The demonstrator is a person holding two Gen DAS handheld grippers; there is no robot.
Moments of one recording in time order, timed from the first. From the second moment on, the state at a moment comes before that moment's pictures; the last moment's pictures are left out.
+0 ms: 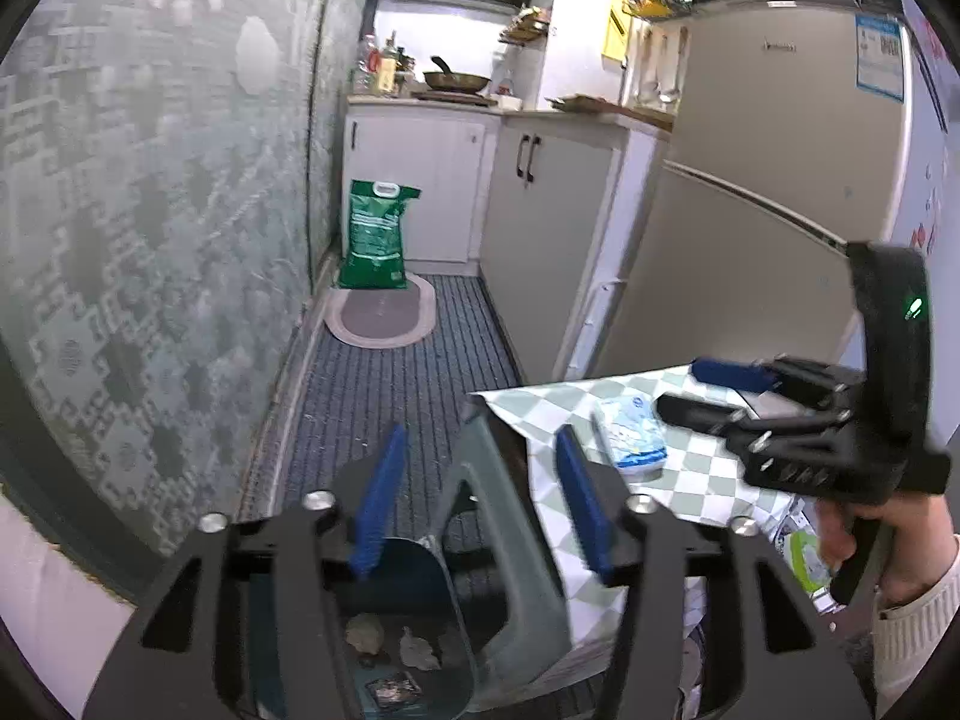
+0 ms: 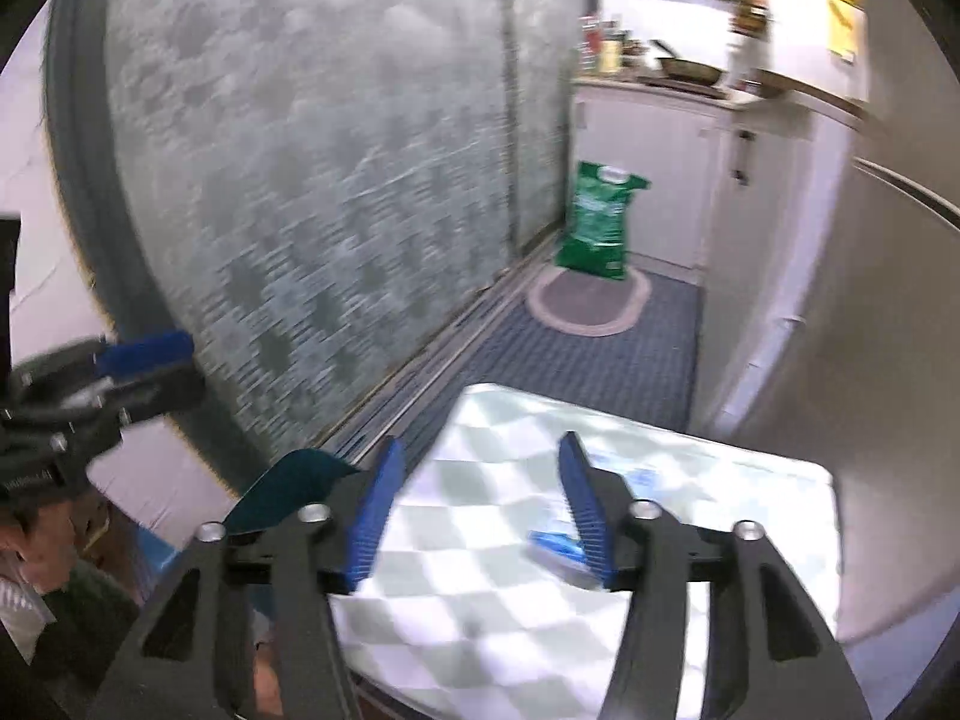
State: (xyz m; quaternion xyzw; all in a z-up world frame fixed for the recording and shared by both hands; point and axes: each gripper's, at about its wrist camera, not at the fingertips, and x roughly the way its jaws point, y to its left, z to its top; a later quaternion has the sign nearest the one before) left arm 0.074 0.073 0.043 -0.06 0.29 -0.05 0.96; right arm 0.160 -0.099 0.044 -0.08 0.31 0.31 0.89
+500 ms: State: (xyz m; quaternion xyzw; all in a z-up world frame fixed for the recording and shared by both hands) left arm 0.136 -0.032 -0.014 -0.01 0.35 -0.09 0.93; right arm 0.166 -0.225 0.029 0.00 0.32 0.24 0.92
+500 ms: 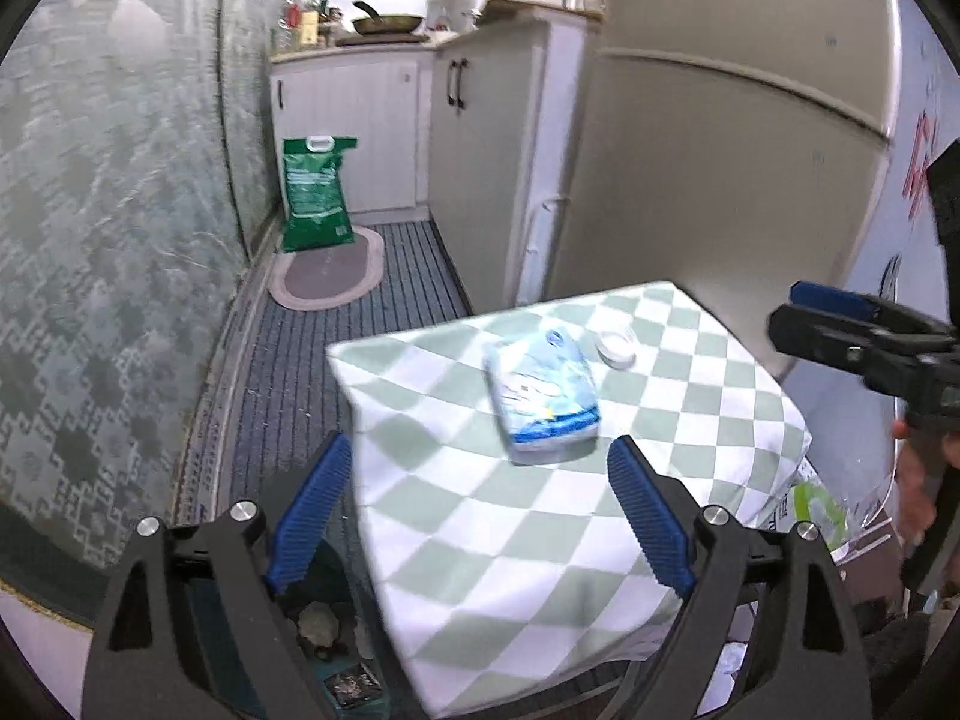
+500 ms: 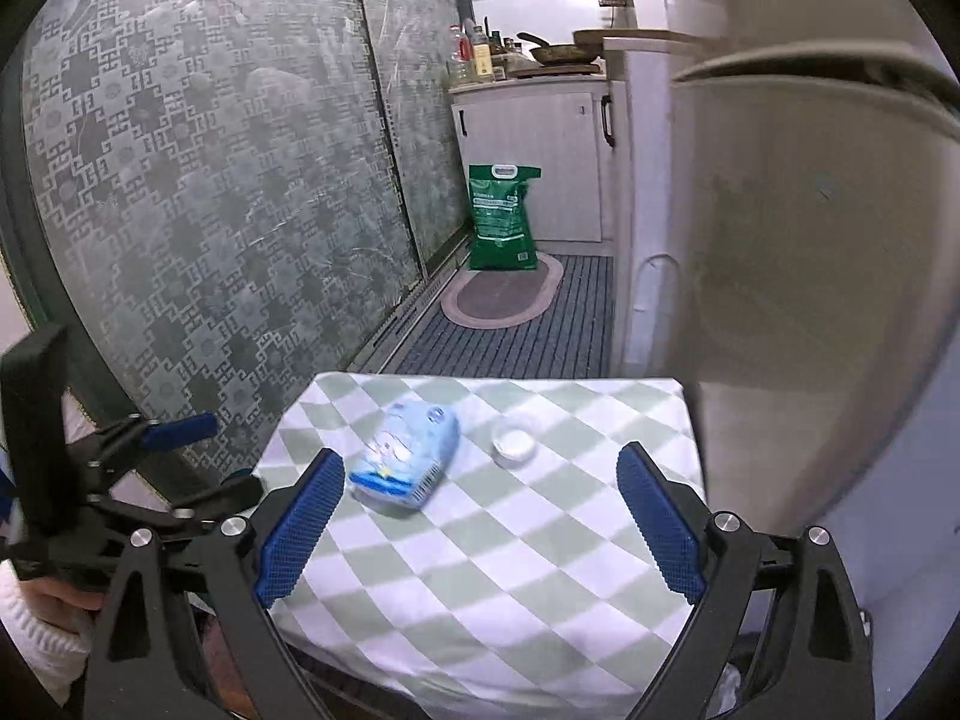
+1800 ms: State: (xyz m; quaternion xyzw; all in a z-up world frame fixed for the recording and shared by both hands) left arm 0.219 -0.081 -0.062 0.00 0.43 -0.04 0.90; right arm 0.149 -0.248 -0.007 -0.03 0.36 0.26 0.90
